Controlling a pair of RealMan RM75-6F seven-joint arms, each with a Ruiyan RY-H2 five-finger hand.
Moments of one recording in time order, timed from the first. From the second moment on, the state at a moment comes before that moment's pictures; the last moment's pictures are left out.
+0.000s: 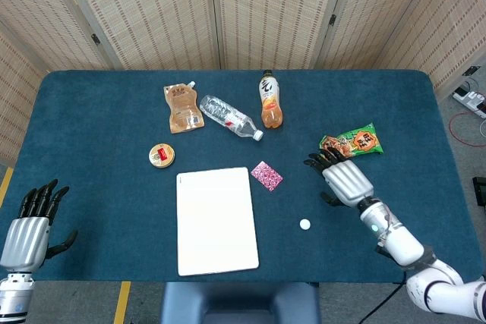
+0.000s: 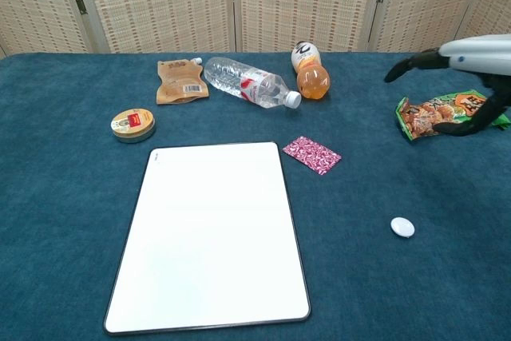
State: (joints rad) left arm -0.10 -1.17 -0.04 -1.70 1.49 1.51 0.15; right arm 0.61 -1.18 0.19 -1.69 -1.27 0.78 -0.26
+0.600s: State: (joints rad) left arm -0.09 -1.17 -0.04 -1.68 1.48 1.50 0.13; right arm 0.98 -1.49 0.14 -1.37 -0.86 0.58 -0.56
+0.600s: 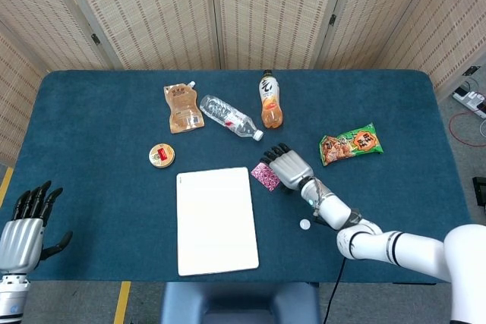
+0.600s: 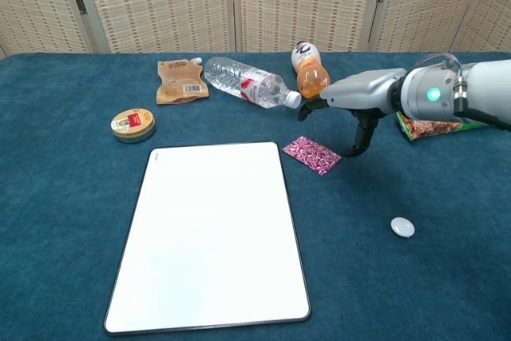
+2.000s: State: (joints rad) left arm -0.08 -1.17 -0.04 -1.66 1.46 1.49 0.11; right arm 1.11 -1.66 0.00 -1.18 -0.75 0.63 -0.65
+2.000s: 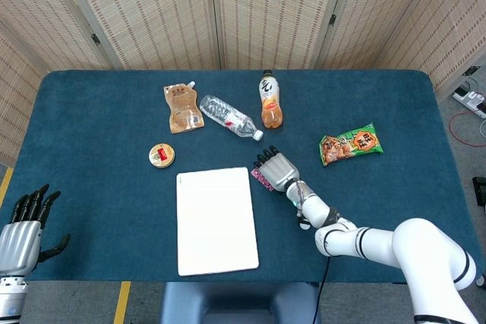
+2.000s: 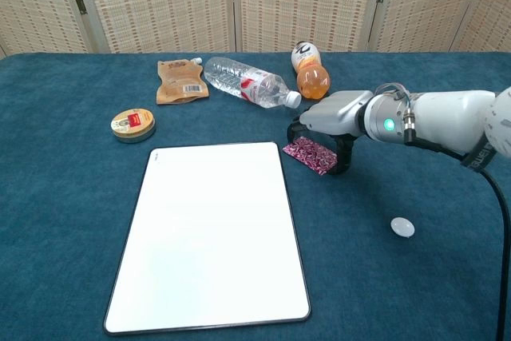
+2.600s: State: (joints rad) left arm -0.08 -1.17 -0.04 -1.66 1.47 1.48 0.11; right arm 1.13 -1.65 -0.02 -1.19 -0.71 0.64 -0.67
